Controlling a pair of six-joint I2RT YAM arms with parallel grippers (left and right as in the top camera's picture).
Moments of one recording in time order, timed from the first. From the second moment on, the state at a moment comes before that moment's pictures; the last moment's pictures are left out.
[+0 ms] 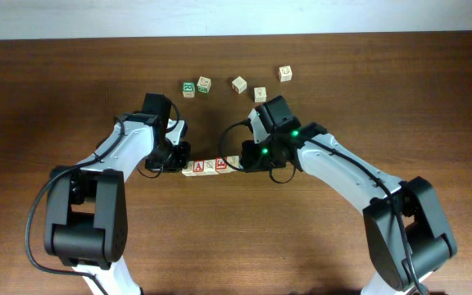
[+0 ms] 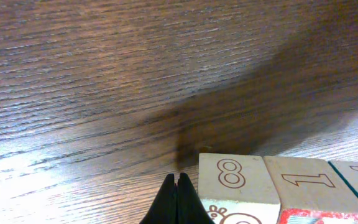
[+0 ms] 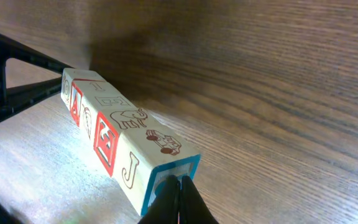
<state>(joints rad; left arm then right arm) -0.15 1.94 1.23 -0.78 0.22 -0.07 0.50 1.84 1.24 -0.55 -0.40 0.39</state>
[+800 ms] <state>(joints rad) -0.14 1.94 1.23 -0.78 0.23 -0.07 0.62 1.79 1.38 -0.56 -0.41 0.38</state>
